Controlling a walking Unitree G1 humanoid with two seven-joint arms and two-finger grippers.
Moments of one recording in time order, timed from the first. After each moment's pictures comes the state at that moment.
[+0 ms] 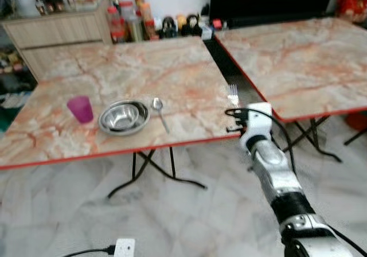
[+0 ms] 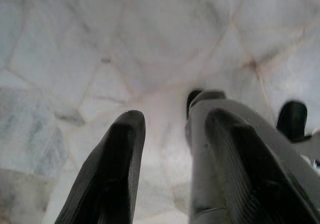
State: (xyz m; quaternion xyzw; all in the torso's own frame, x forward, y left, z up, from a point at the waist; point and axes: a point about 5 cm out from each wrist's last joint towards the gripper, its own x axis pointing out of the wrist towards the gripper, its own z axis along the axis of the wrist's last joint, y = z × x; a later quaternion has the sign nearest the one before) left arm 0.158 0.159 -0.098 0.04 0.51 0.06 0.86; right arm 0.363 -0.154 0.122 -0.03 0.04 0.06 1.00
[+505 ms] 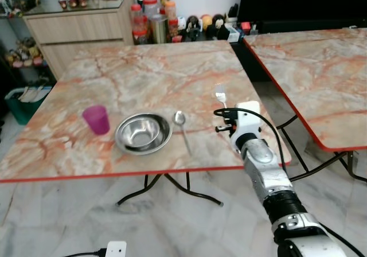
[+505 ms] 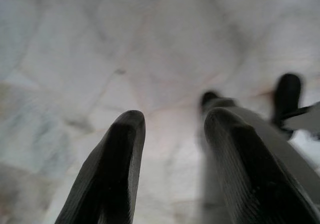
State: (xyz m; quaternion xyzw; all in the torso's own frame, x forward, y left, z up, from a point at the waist) left arm 0.153 0.161 -0.100 0.04 0.52 0.06 0.85; right arm 0.364 -0.149 0.122 -0.02 0.05 0.07 1.00
